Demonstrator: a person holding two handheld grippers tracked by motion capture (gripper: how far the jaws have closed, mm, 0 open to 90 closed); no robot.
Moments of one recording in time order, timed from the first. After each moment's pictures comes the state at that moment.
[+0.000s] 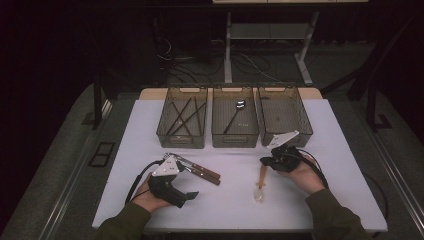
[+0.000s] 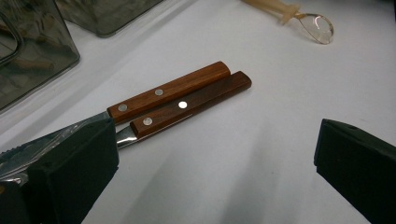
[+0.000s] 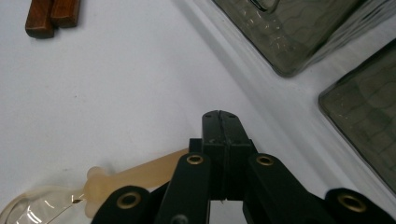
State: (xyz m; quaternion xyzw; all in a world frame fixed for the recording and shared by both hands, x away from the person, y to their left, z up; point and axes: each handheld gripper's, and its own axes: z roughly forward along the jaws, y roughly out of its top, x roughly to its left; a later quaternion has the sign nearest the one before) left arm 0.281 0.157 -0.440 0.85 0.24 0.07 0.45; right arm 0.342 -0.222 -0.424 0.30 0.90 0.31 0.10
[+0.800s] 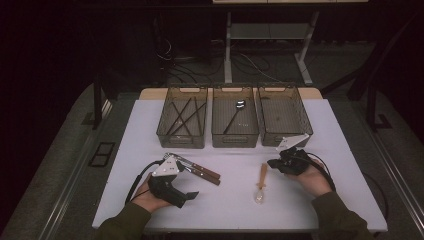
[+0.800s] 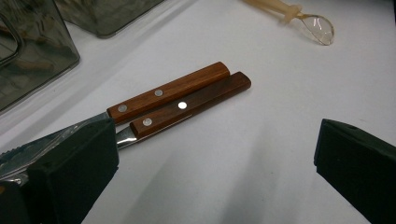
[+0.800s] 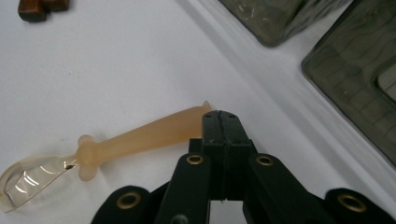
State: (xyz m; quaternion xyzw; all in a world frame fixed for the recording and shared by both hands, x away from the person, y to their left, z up) left arm 0.280 0.157 -0.440 0.85 0.24 0.07 0.45; right arm 0.332 -0.243 -0.427 0.32 0.89 0.31 0.10
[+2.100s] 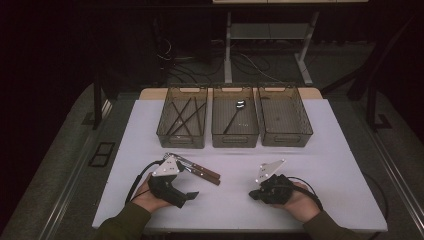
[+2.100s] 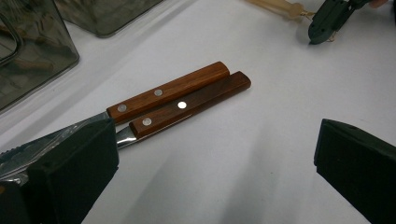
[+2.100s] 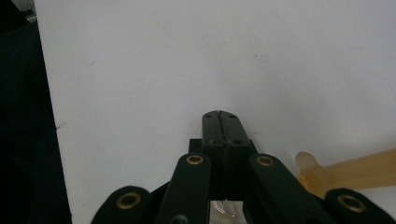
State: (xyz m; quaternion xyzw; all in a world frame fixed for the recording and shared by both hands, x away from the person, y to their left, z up) left arm 0.280 0.157 -0.440 0.85 0.24 0.07 0.45; right arm 0.270 -0.188 -0.437 0.22 0.93 0.30 0.02
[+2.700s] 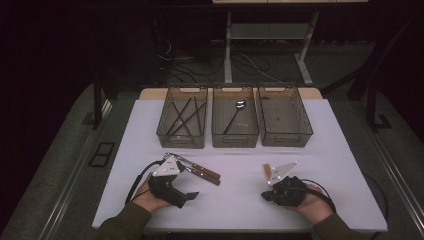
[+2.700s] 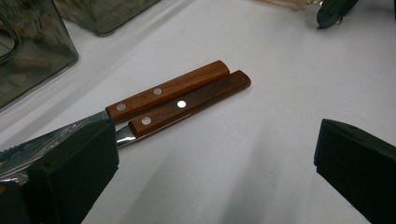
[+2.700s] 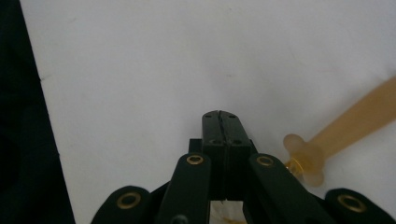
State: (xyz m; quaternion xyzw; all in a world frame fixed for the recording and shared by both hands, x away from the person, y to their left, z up) left arm 0.280 0.156 -0.441 0.85 0.25 0.07 0.45; right arm 0.262 -0.218 -0.434 0.23 0.93 0.28 0.04
